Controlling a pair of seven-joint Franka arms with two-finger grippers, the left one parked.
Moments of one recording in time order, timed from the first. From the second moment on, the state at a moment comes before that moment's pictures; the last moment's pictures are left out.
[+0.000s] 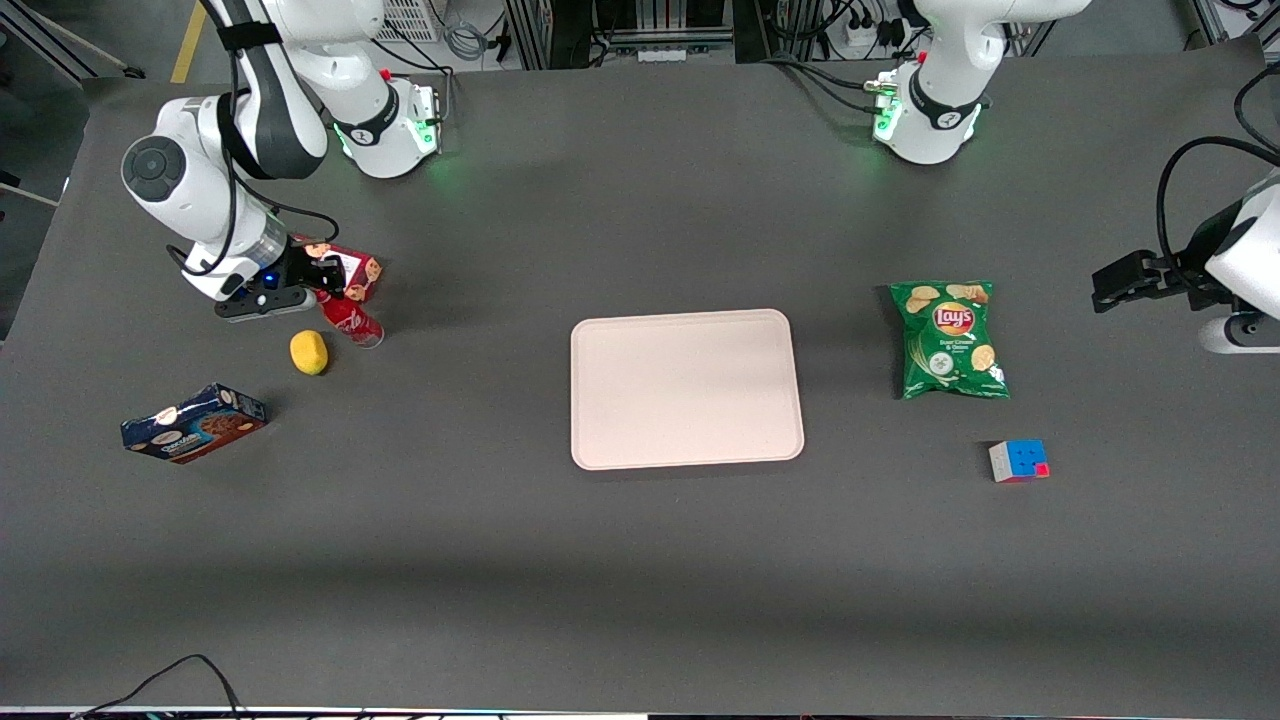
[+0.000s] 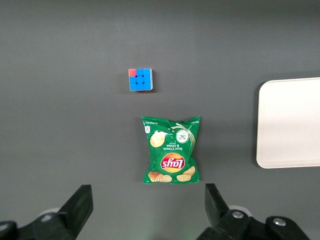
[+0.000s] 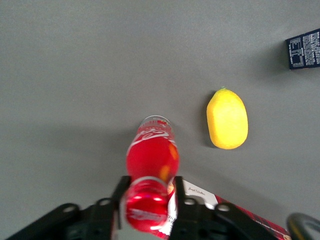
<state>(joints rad) -0.03 -0.23 0.04 -2.66 -0.02 2.37 -0.13</state>
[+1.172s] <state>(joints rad) -0.03 -0.31 0.12 -2.09 0.00 1.73 -0.13</state>
